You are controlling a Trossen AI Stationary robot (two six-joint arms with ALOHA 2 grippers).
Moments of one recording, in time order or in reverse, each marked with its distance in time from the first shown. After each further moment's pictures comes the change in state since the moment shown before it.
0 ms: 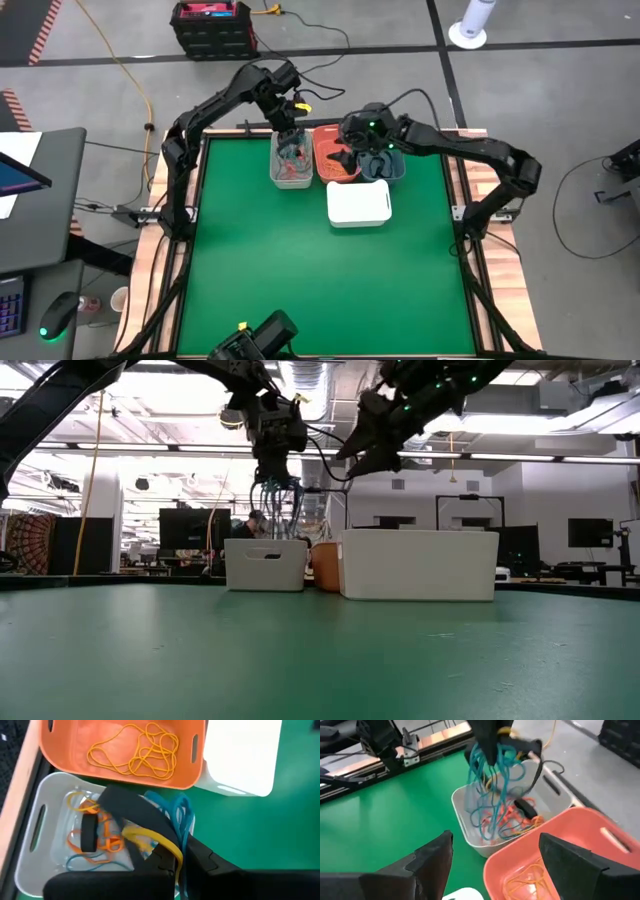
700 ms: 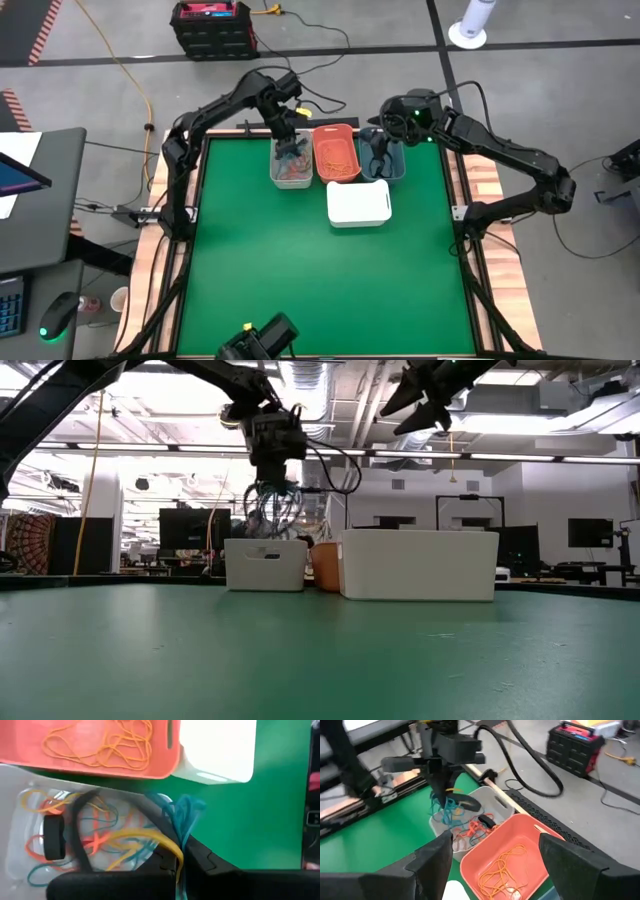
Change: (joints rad) left arm -0.007 0.000 -0.091 -0.013 0.087 0.087; right arm -0.055 -0.302 0.000 -0.200 0.157 0.063
